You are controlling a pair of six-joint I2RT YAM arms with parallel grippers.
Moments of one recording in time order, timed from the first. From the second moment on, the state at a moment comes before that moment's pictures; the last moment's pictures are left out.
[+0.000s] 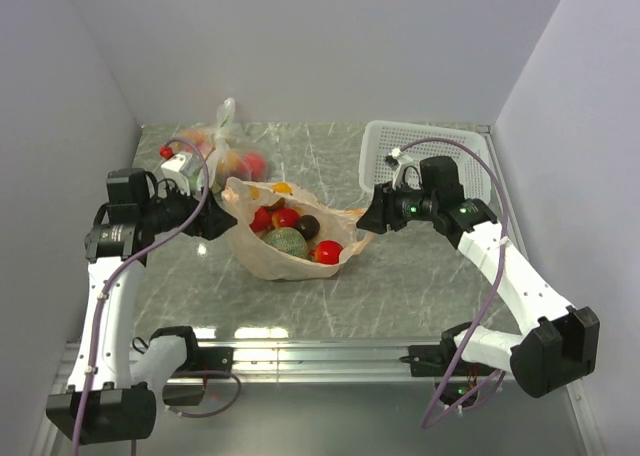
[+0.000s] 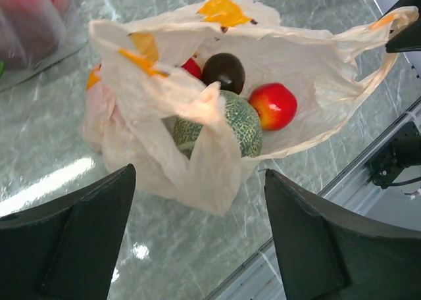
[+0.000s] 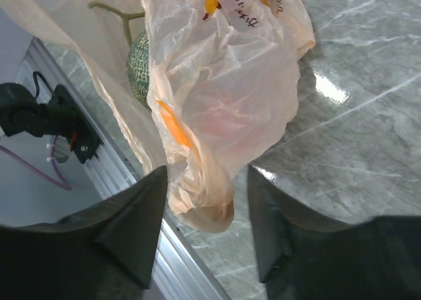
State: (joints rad) left arm 0.09 0.93 1.05 -0.77 0.74 0.06; right arm 0.34 1.18 1.01 -0.50 -0.62 0.18
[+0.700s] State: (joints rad) left arm -0.04 1.02 1.18 -0.73 0.74 -0.07; right arm 0.24 1.18 1.15 -0.60 -0.76 0.14
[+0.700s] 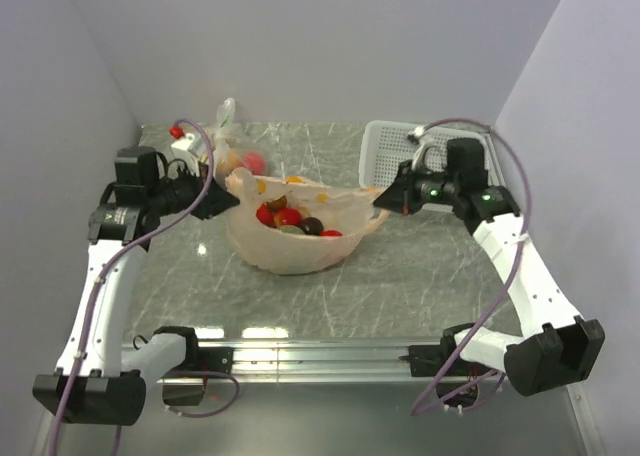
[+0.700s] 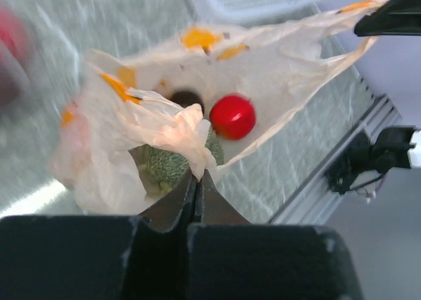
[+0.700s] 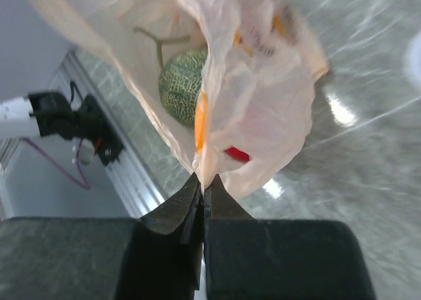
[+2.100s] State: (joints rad) left arm -0.24 1.15 1.67 -0.86 0.81 0.18; right arm 0.23 1.11 1.40 -0.81 -0.59 -0.17
